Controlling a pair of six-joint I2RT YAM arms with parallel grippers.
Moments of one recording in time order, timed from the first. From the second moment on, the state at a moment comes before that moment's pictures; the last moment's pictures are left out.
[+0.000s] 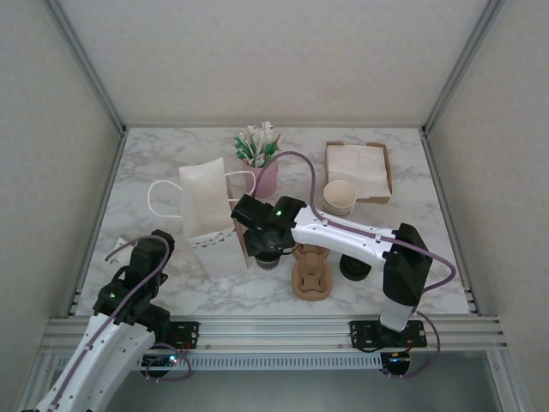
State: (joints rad) left arm -0.36 0.38 0.44 -0.80 -0.51 -1.26; right arm 1.11 1.77 1.52 -1.05 0.19 0.75
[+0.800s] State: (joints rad) left arm -0.36 0.38 0.44 -0.80 -0.51 -1.26; right arm 1.16 1.77 1.45 -1.00 0.30 0.77
